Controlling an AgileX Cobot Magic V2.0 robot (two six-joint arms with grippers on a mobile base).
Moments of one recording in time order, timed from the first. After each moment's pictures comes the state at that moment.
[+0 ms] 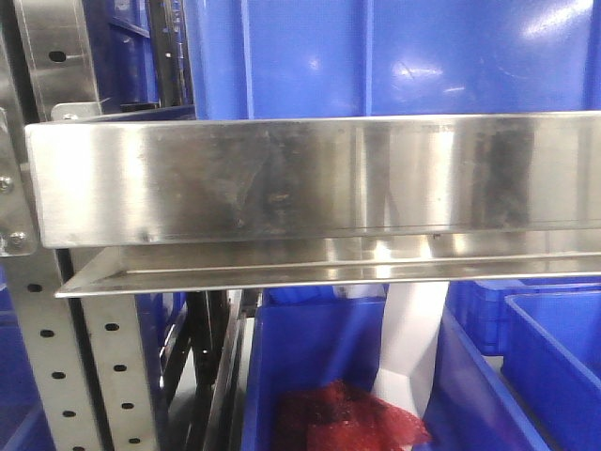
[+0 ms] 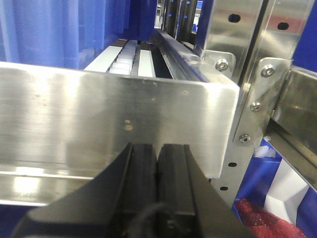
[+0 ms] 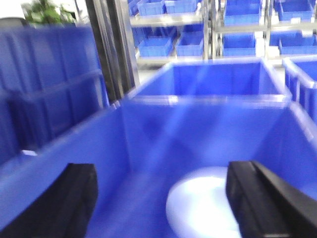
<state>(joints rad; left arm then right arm) -0.06 -0.02 0.03 0.01 0.14 -0.09 0.33 1.18 -1.17 0.14 0.08 0.03</state>
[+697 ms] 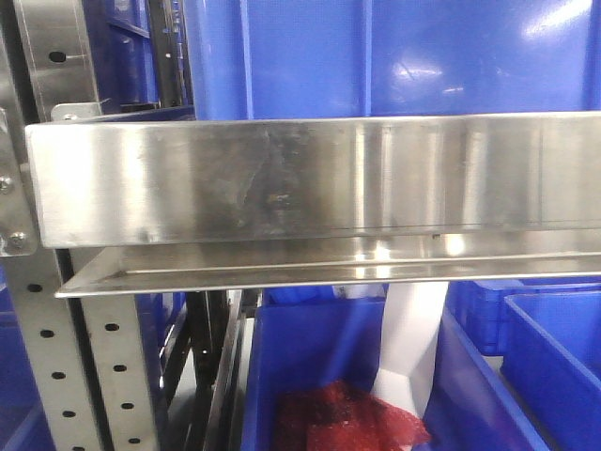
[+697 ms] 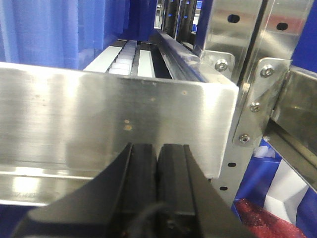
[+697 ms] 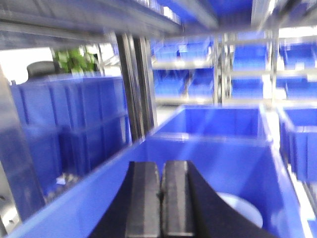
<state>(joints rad) -0.06 -0.02 0.03 0.01 0.14 -0.09 0.33 0.81 -1.17 0.14 0.35 0.03</state>
